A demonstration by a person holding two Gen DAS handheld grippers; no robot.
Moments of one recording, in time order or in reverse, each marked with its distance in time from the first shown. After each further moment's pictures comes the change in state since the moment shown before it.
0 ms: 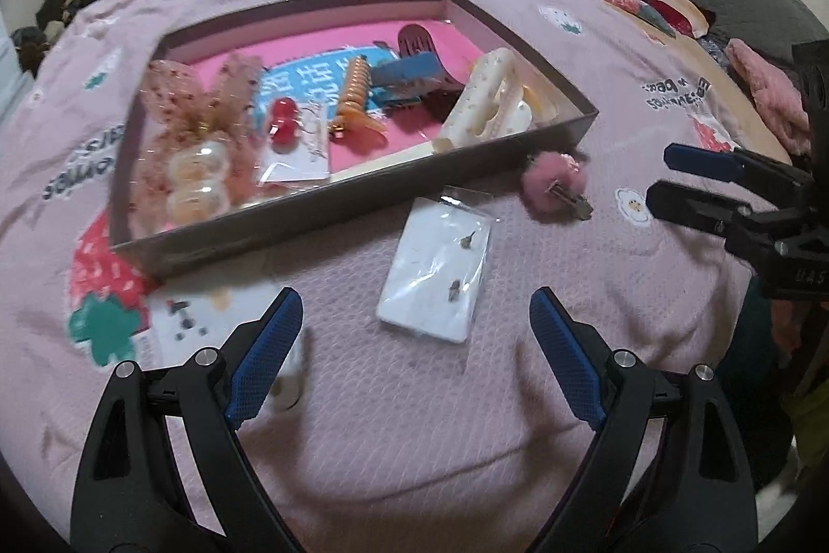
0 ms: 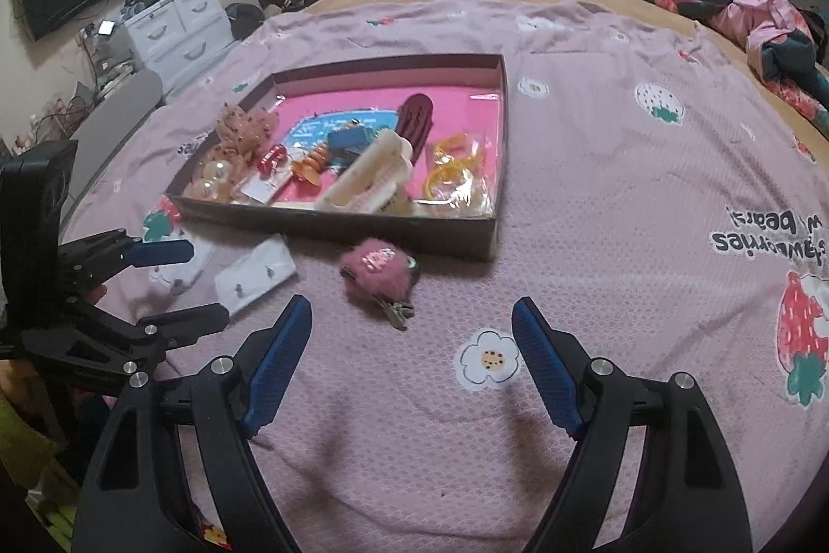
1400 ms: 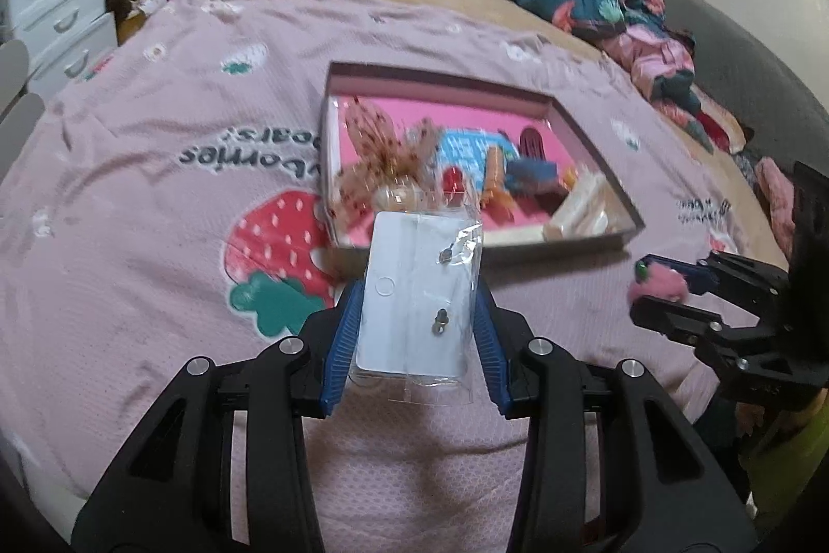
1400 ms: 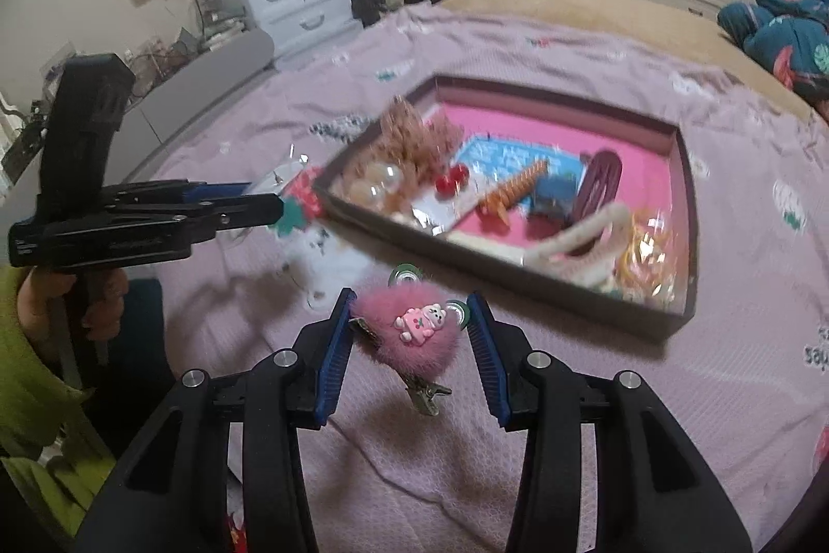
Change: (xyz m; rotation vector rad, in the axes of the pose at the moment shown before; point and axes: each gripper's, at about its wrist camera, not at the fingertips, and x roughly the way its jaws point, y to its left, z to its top) left arm -0.091 0.086 -0.012 -0.243 -0.178 0.060; right arm -0.003 0.099 0.031 -0.226 -0.024 0.227
